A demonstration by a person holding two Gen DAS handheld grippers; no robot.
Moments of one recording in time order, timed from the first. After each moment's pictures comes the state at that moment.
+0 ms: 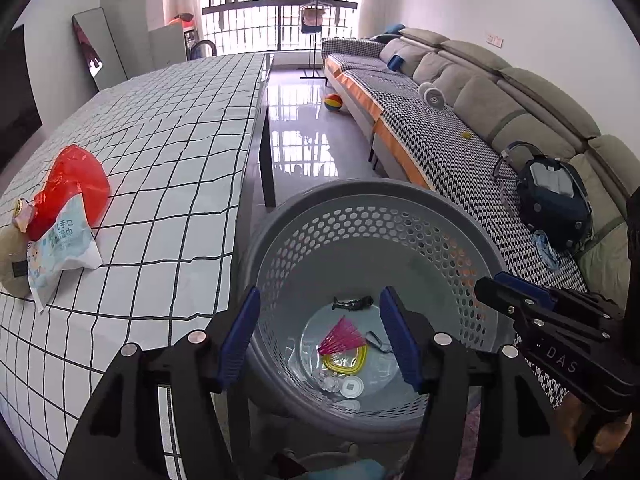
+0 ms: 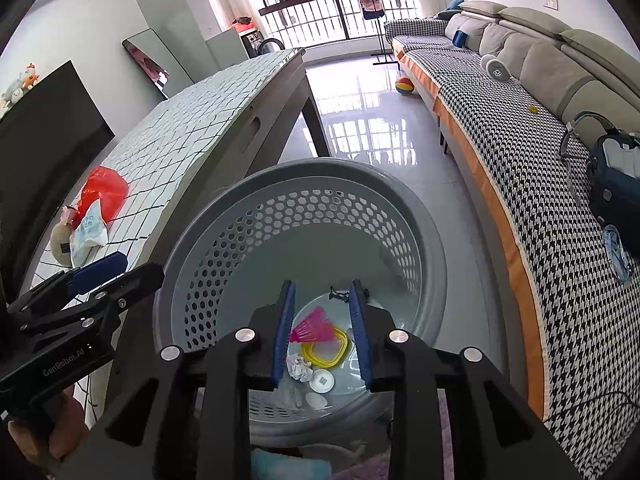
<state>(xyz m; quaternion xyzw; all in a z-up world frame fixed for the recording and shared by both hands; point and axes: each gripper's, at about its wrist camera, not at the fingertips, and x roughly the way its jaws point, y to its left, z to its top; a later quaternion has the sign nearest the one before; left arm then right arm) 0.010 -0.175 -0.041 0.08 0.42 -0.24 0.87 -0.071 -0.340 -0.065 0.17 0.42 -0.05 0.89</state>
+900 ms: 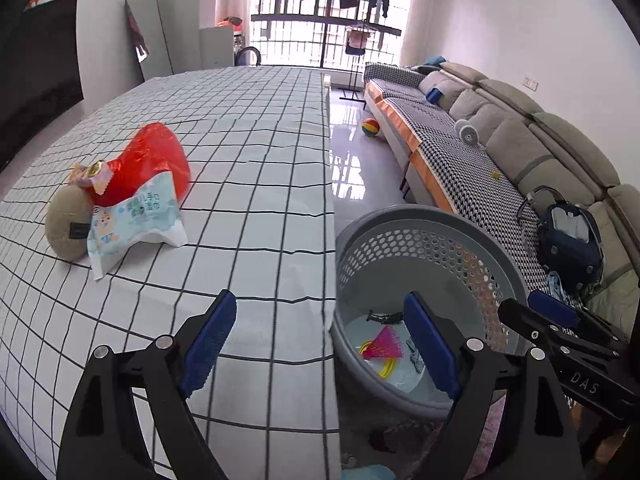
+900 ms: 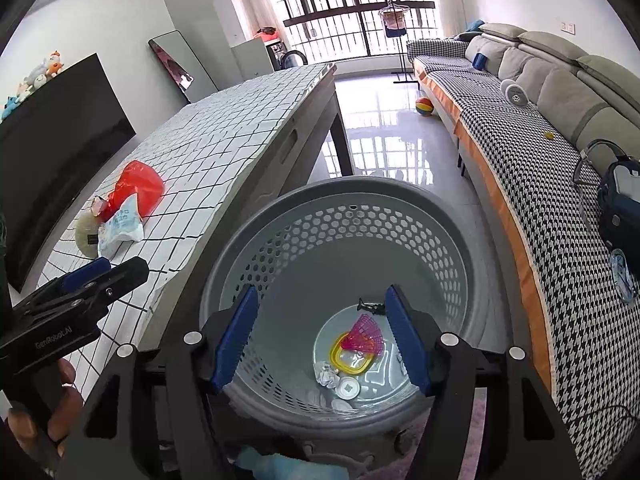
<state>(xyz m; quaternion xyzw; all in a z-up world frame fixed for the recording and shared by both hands) 0.006 -0.098 -0.021 0.02 0.39 -0.18 0.90 -0.074 -0.297 -0.040 0.15 0.39 -0.02 0.91</state>
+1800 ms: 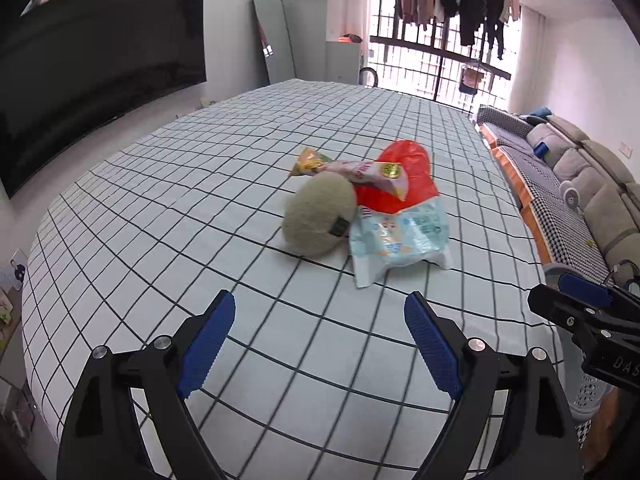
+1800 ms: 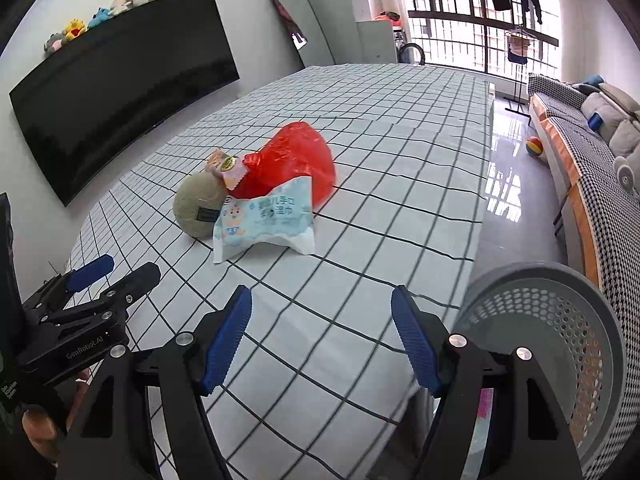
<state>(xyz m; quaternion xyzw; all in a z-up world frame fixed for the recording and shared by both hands) 0.026 0.092 -0.016 -0.02 0.36 0.01 0.93 0.036 -0.106 -0.013 0.04 0.40 0.15 0.90</state>
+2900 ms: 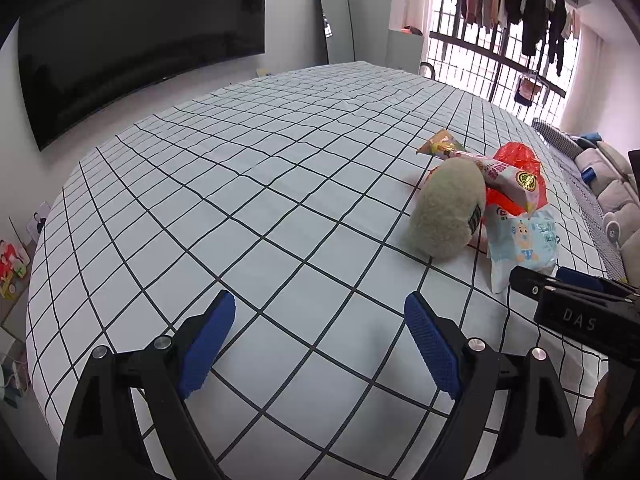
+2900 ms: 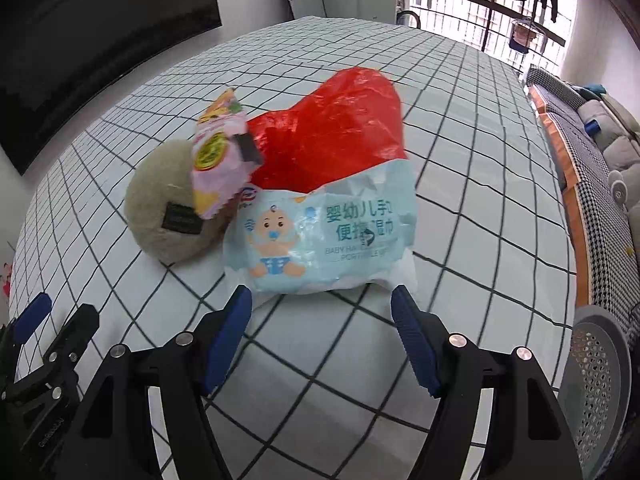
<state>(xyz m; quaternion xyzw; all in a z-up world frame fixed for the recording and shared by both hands) 0.052 0.163 -0.050 -0.06 0.39 0.09 0.91 0.124 -0.014 -0.049 -0.02 0.47 0.09 0.88</state>
